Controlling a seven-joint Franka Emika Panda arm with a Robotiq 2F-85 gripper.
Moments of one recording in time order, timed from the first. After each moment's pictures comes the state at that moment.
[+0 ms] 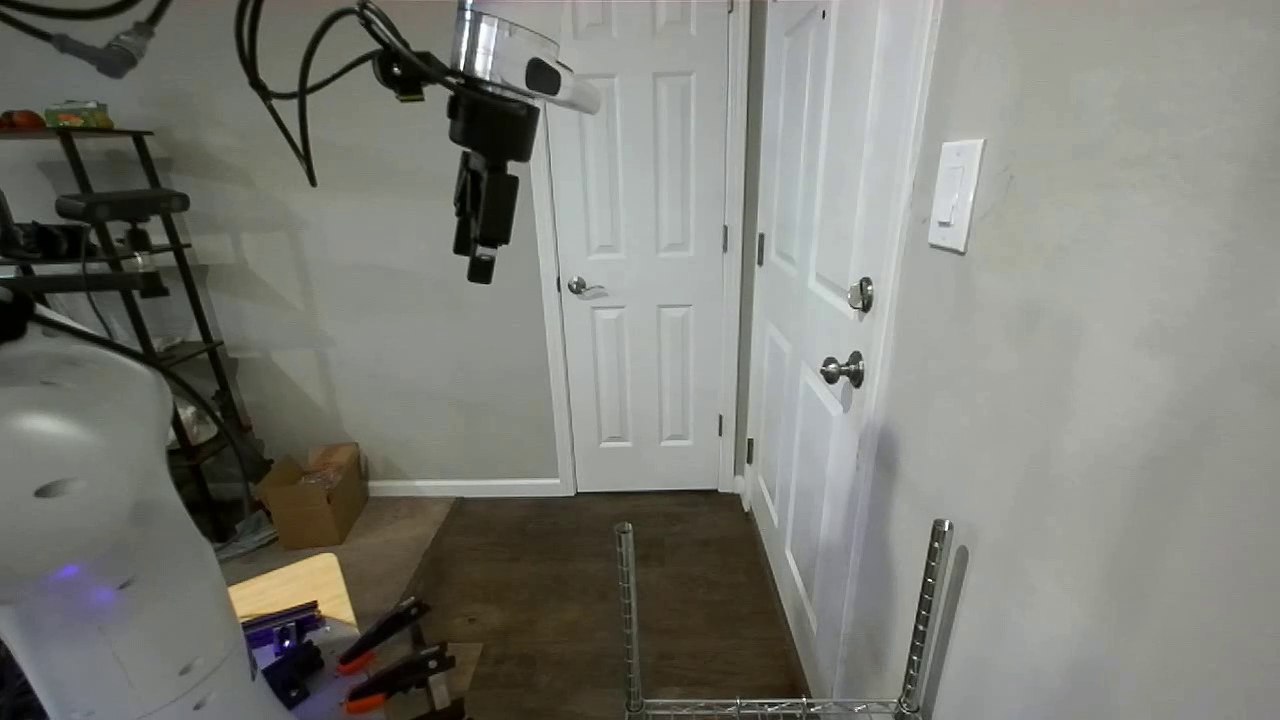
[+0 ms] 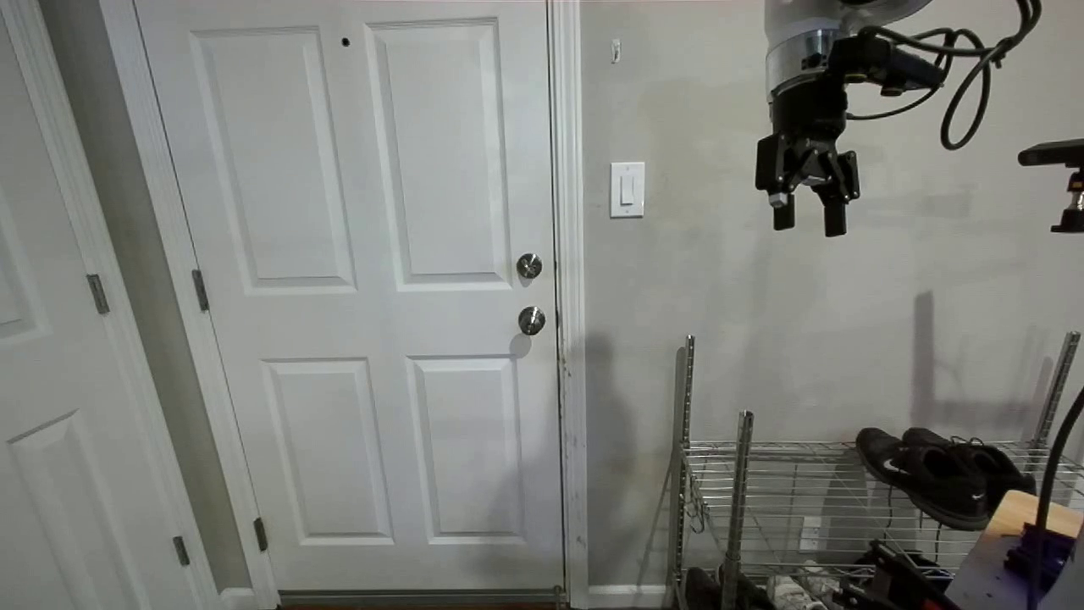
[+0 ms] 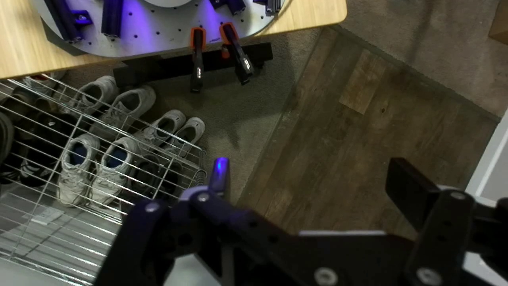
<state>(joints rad) 0.01 -0.60 -0.01 -2.29 0.19 1.46 0.20</state>
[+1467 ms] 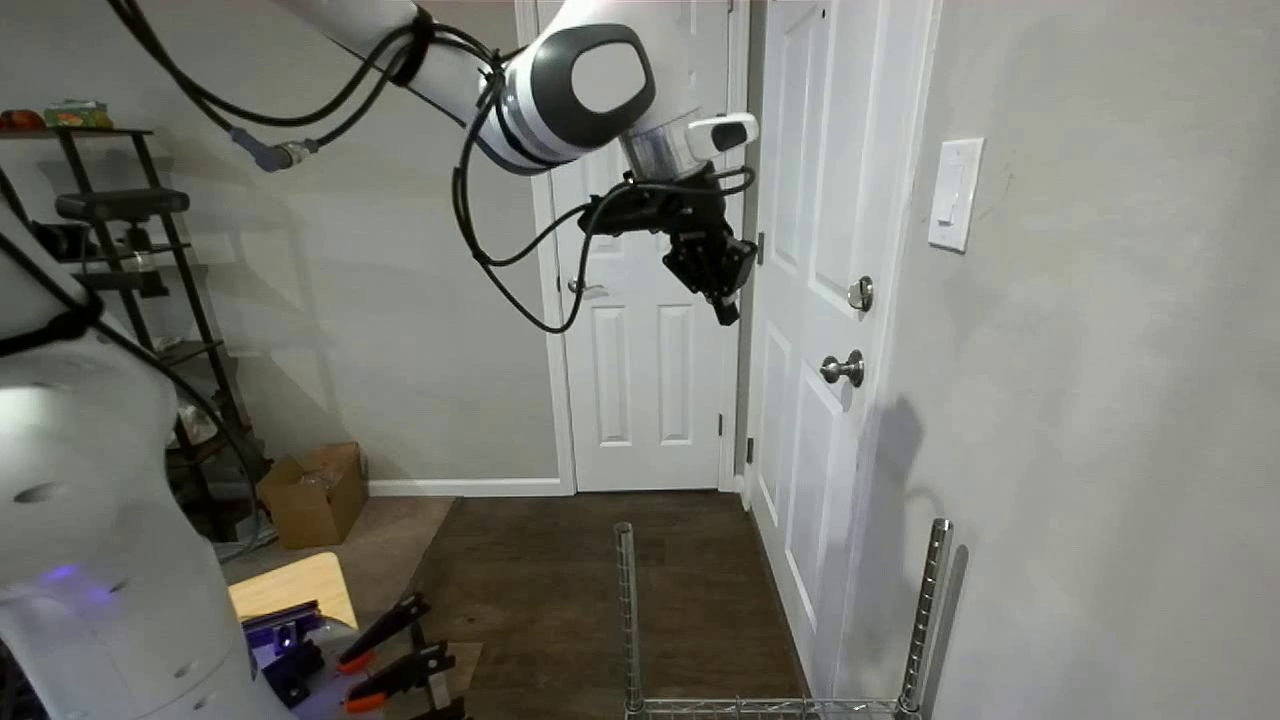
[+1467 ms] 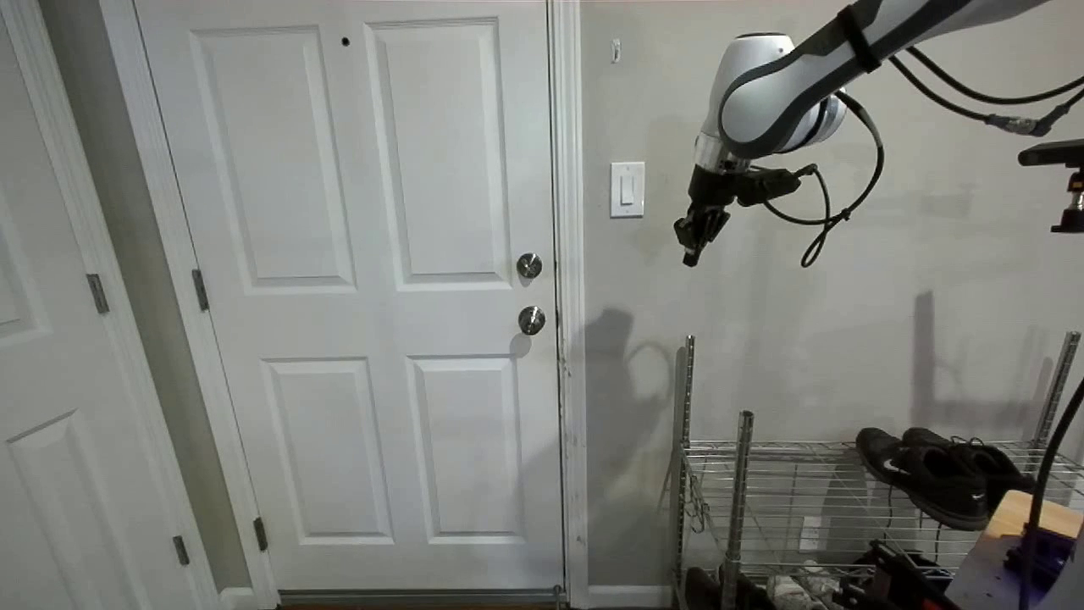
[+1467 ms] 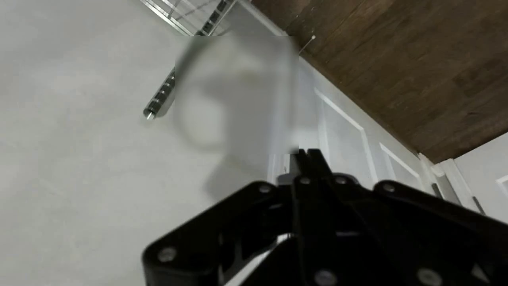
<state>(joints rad) -0.04 -0.25 -0.03 -2.31 -0.14 2.43 -0.02</state>
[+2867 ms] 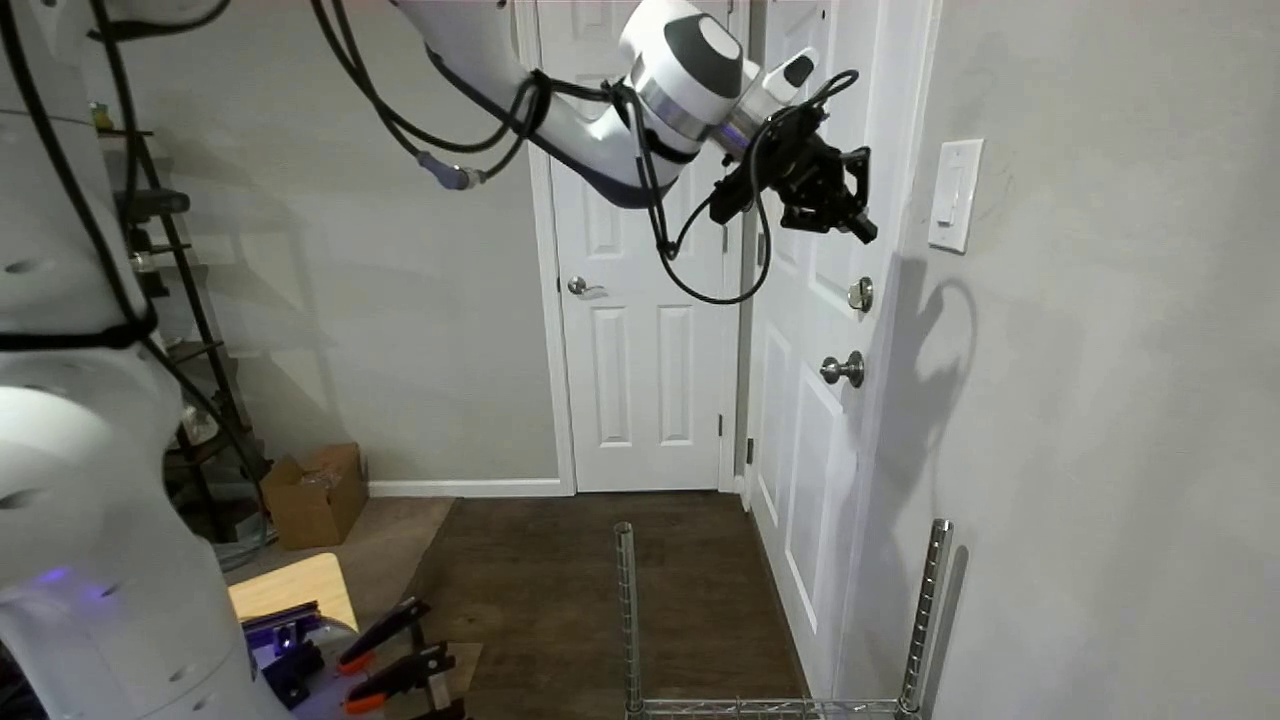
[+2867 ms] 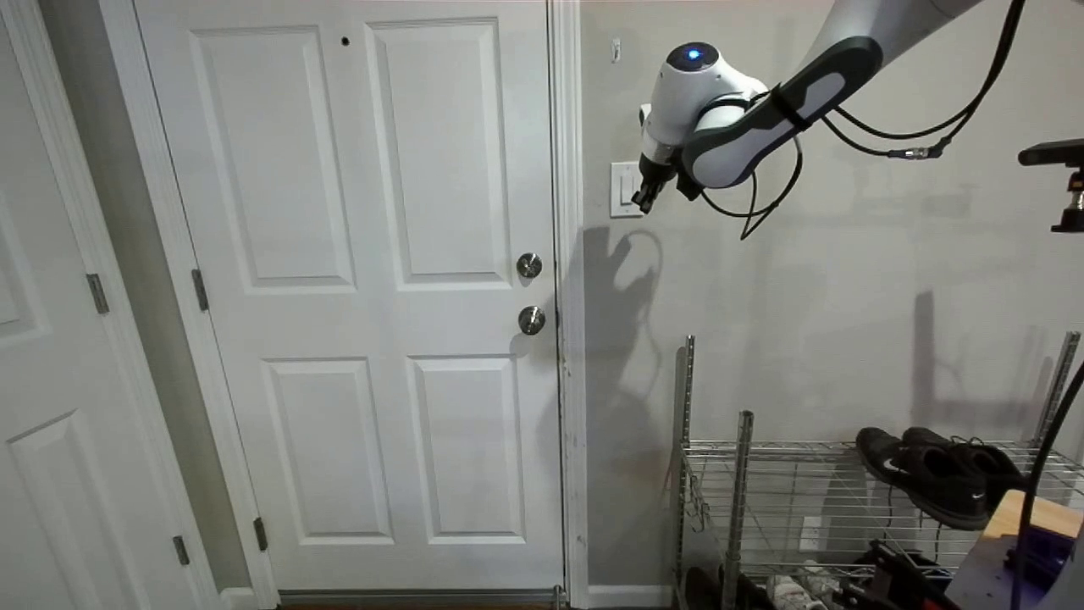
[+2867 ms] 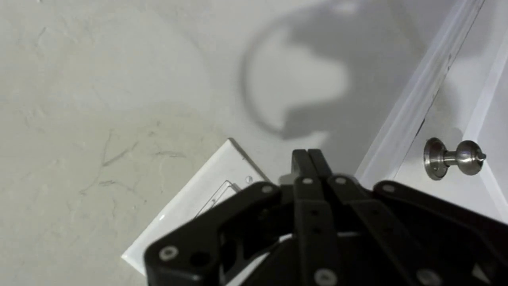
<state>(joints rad) -0.09 0.08 -0.03 -1.90 -0.85 2.65 0.25</state>
